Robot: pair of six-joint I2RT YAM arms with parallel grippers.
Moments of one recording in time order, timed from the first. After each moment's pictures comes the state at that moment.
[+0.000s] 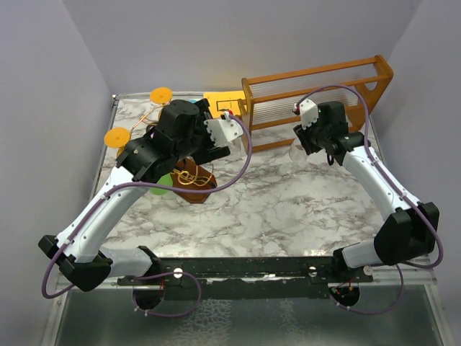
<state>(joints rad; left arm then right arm) -0.70 1.25 1.58 -0.83 -0.12 0.72 0.27 1.42 1.23 -0.52 -0.01 -0.39</state>
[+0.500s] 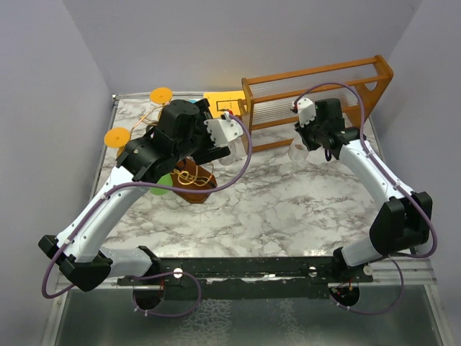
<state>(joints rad) -0.70 1.25 1.58 -0.83 -0.12 0.72 0.26 1.50 1.27 -0.53 -0.03 -0.40</state>
